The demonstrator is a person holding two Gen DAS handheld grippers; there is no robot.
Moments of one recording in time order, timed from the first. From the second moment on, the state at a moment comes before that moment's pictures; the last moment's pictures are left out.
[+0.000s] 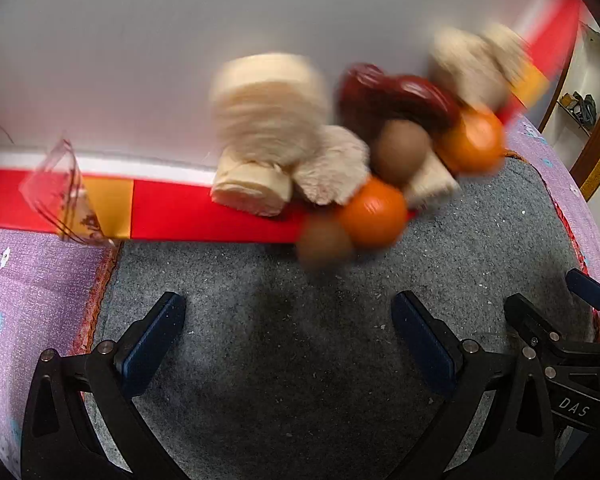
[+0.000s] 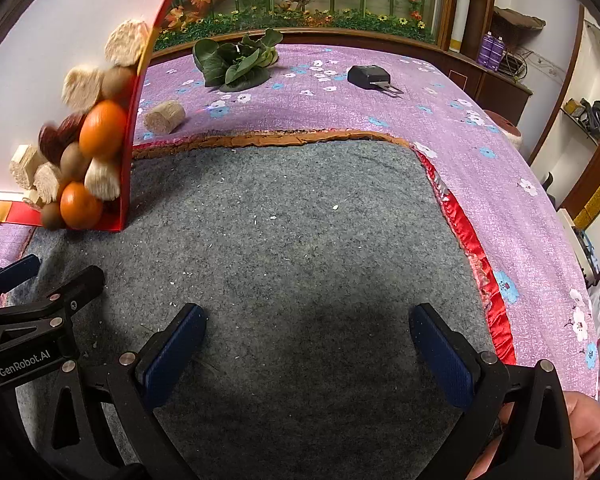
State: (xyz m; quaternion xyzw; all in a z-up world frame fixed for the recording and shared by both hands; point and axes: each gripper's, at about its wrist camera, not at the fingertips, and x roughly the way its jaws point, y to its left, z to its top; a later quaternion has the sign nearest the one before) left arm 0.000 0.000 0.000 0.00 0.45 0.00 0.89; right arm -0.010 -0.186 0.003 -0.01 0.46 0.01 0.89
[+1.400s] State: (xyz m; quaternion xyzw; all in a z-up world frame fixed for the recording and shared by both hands) left arm 0.000 0.006 -0.002 0.00 0.45 0.00 0.89; right arm -0.013 -0.188 0.004 -0.02 0.46 0.03 0.89
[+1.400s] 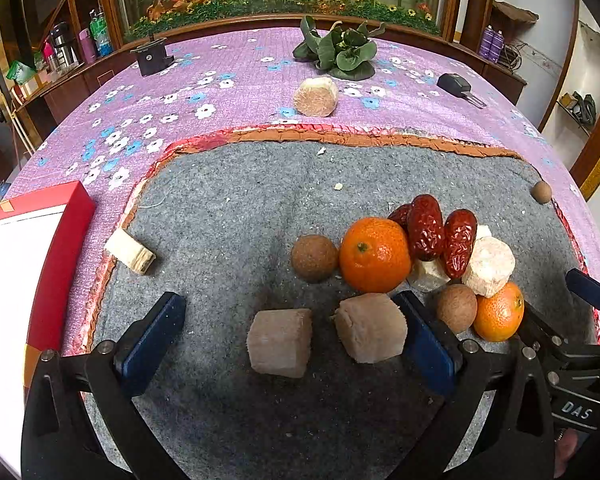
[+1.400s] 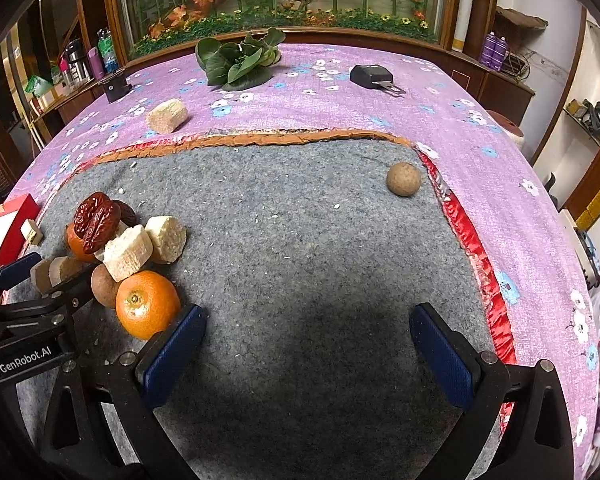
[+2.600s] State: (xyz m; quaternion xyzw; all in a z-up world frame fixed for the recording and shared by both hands) left arm -0.034 0.009 0.020 0.07 0.46 -0.11 0.88; right arm -0.018 -0.150 0.012 -0.02 0.43 0.20 0.88
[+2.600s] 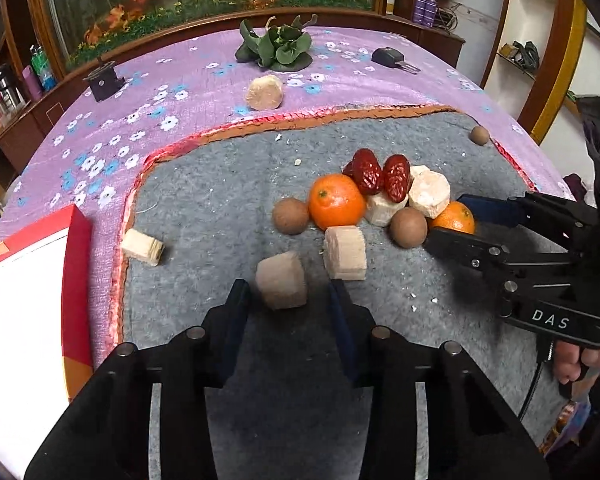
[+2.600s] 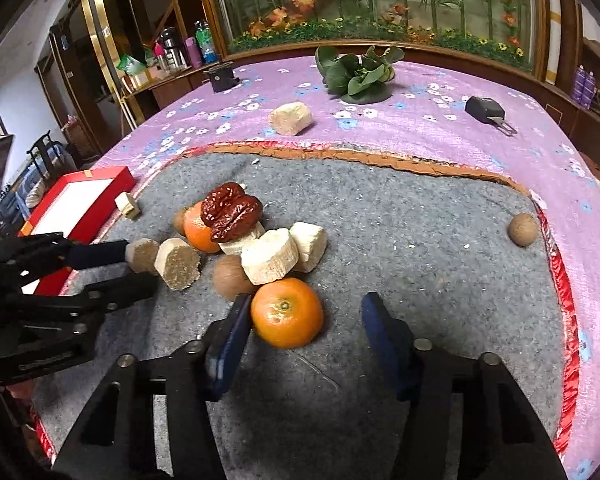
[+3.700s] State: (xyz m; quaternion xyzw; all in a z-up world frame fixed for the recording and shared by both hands) left arm -0.085 0.030 0.055 0.05 0.39 -0.06 0.92; right arm -0.038 -0.157 0.023 0.11 0.43 0.34 0.83
